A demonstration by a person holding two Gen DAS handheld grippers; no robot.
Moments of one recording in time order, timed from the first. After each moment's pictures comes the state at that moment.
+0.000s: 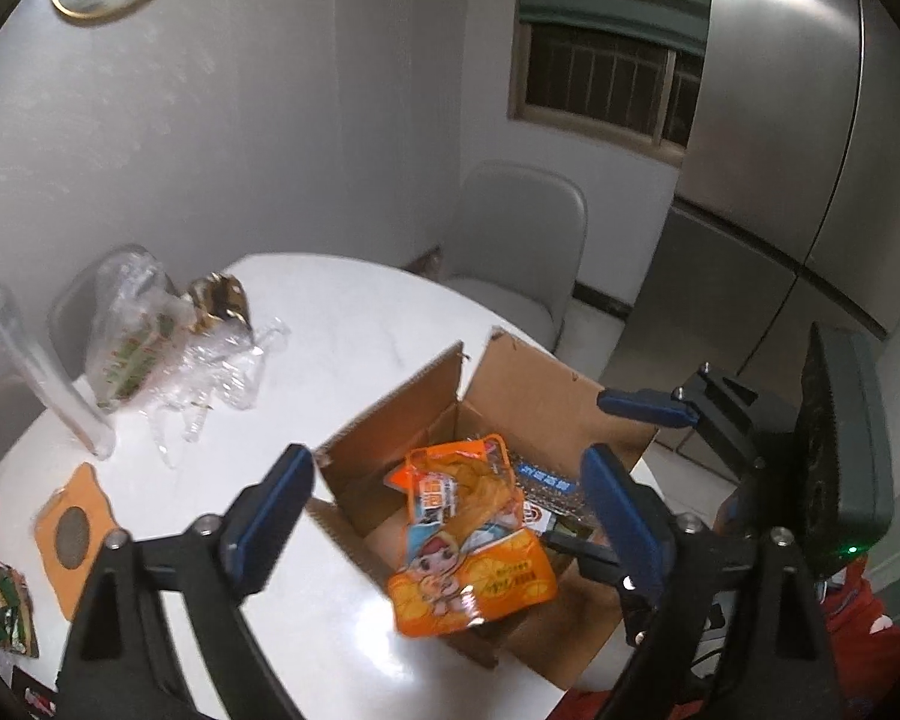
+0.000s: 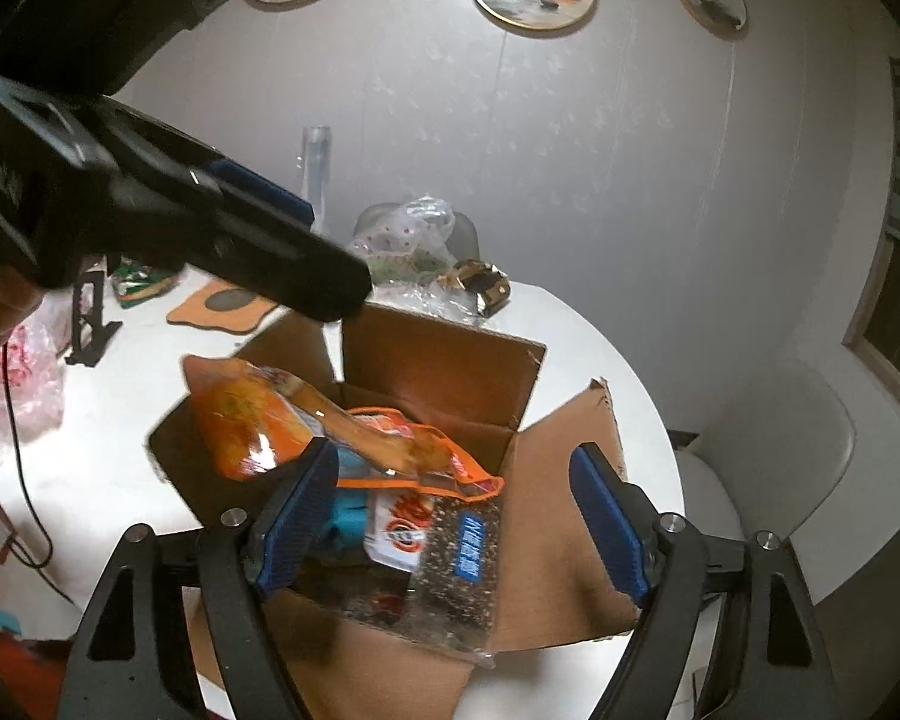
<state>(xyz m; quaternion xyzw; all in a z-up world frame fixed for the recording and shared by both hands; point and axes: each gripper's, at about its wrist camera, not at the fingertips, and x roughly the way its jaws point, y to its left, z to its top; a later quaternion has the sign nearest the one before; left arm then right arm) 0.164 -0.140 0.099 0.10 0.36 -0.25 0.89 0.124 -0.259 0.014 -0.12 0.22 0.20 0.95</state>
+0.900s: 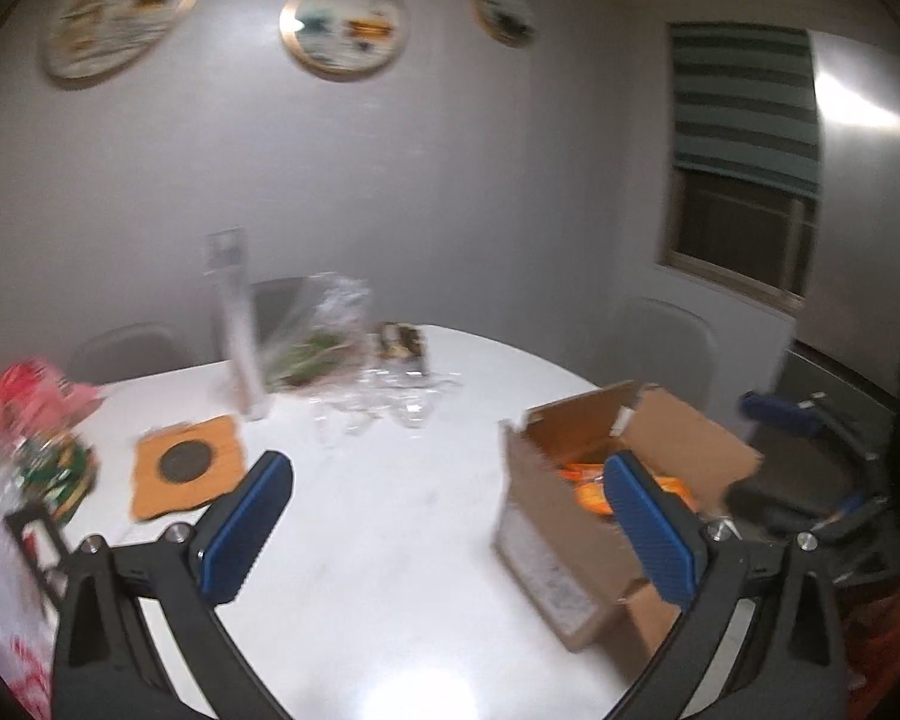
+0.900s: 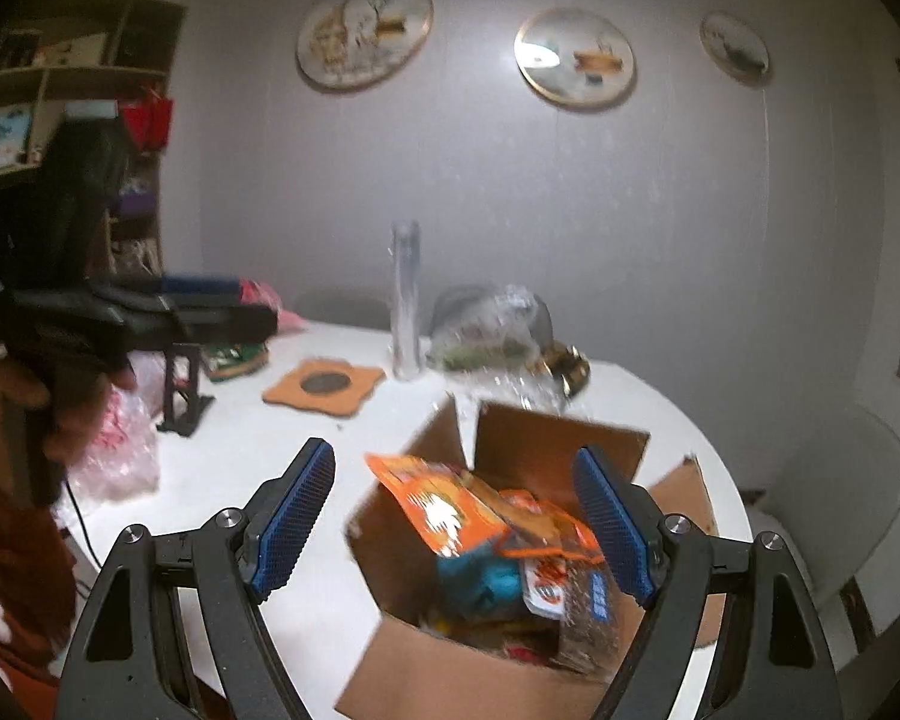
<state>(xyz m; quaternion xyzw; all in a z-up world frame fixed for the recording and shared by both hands) 0.057 -0.023 0.076 0.00 0.21 -0.06 0.98 0.070 -0.233 0.048 -0.07 0.13 0.28 0.95</state>
